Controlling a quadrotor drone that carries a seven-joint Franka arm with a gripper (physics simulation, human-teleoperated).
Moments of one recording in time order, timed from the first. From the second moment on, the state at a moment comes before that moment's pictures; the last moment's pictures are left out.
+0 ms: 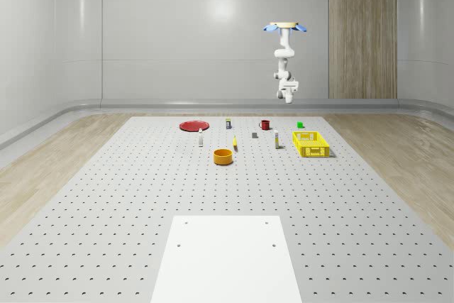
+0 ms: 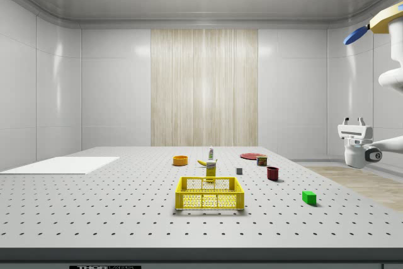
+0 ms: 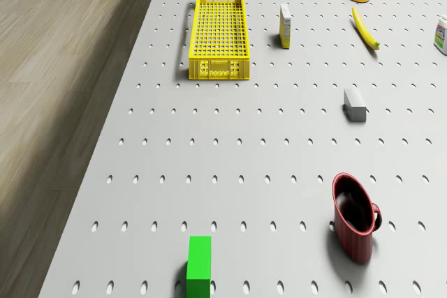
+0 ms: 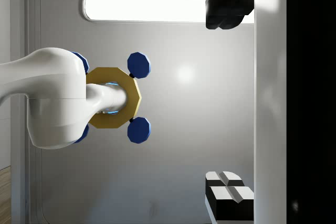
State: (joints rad) arm -0.01 -0.71 0.01 -2.05 0.00 1.37 0.78
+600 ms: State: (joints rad) arm -0.01 -0.72 0.02 -2.05 -0.01 1.38 0.78
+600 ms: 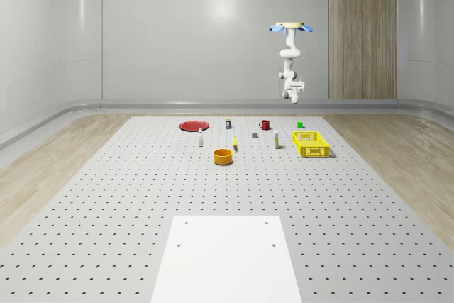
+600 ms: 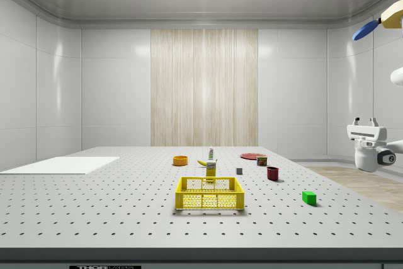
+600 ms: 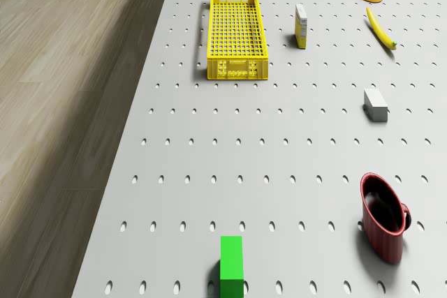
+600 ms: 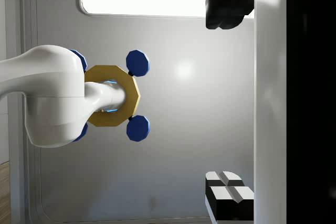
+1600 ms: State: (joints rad) arm -0.11 -0.74 0.33 -2.15 -0.46 1.41 0.85
